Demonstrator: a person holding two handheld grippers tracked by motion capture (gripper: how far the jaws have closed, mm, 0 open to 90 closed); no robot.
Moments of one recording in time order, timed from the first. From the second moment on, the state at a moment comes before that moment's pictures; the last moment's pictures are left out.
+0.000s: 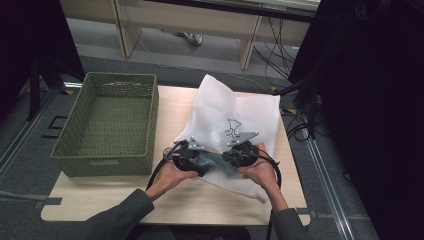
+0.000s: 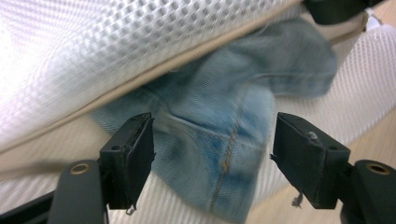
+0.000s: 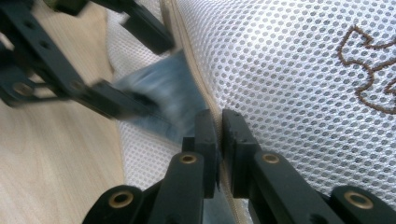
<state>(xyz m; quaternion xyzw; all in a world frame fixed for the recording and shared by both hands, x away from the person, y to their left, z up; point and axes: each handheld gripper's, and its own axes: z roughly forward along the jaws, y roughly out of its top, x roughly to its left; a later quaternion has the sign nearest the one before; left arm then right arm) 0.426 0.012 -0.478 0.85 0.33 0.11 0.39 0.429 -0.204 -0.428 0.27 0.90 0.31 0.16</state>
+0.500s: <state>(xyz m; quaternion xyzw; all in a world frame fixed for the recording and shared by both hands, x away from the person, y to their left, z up) 0.427 0.048 -0.469 0.82 0.40 0.03 0.41 0.429 -0.205 -0.427 0.27 0.90 0.31 0.16</state>
